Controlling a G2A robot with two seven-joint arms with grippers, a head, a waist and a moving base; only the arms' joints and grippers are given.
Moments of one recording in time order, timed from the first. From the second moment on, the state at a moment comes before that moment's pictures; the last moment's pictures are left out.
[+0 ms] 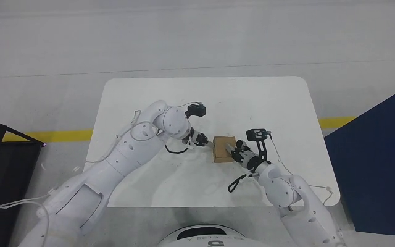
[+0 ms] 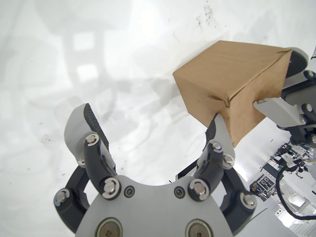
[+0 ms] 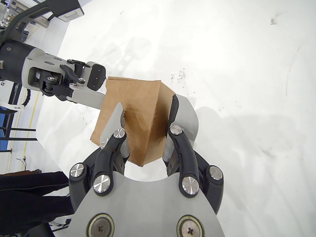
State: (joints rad) left arm 0.76 -1.29 -0.63 -1.28 0.45 0.18 -1.25; right arm -1.78 -1.15 1.28 -1.94 -0.74 0.08 0.45
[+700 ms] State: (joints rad) left arm 0.79 -1.29 -0.69 -1.32 0.42 0.12 -1.21; right arm -1.81 -1.15 1.36 -1.95 -0.49 0.05 0.43
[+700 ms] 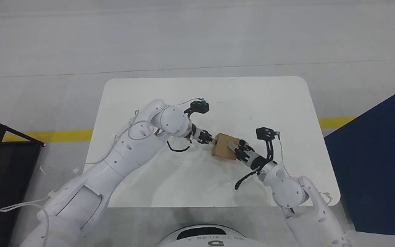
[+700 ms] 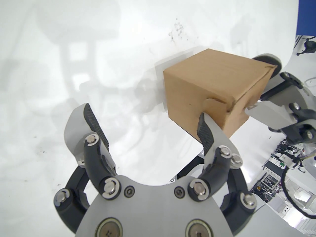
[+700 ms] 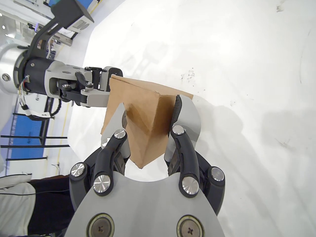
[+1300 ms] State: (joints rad) left arm 0.85 -1.26 -0.76 -1.39 0.44 0.14 -1.23; right arm -1.82 -1.15 1.41 -1.93 -0.33 0.04 0.47
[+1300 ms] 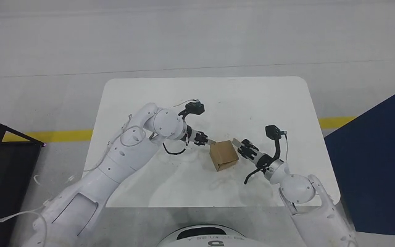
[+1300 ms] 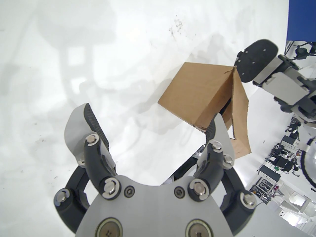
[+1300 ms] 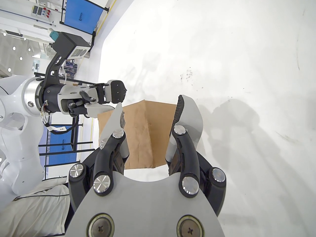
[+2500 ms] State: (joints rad) left arm 0.51 -1.51 -0.44 -0.97 0.41 0.20 -1.23; right arm -1.92 -1.13 1.56 -1.98 -0.20 -0.05 0.46
